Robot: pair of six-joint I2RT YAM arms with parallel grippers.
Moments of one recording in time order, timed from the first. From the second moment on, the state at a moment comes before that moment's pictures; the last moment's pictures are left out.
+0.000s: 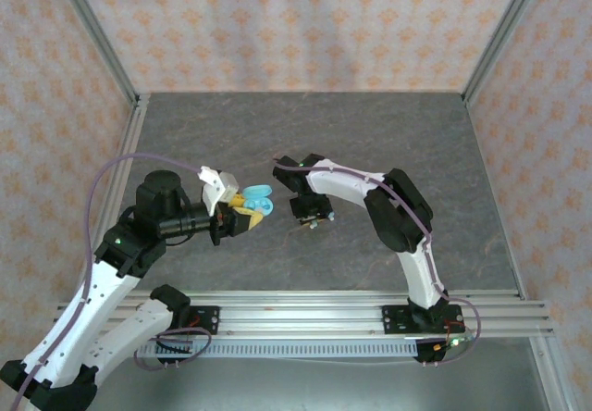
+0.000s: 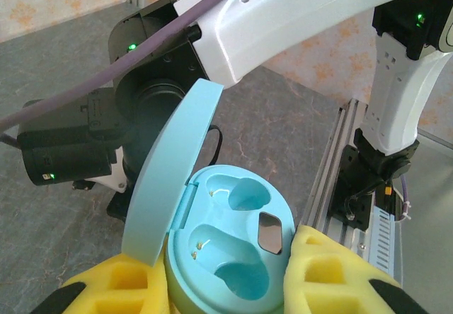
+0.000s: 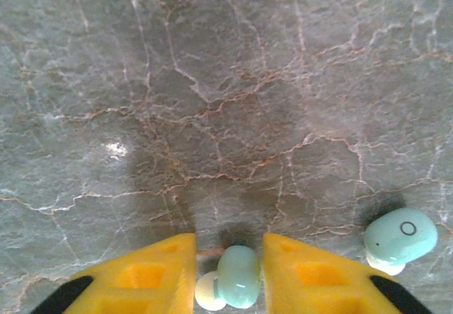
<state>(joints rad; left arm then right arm) -0.42 0.71 0.89 -0.61 0.65 0.03 0.80 2.09 1.56 -1.07 0.04 0.56</state>
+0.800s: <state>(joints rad) -0.42 0.76 0.89 -0.59 0.65 0.03 0.72 1.79 1.13 -0.69 -0.13 0.86</state>
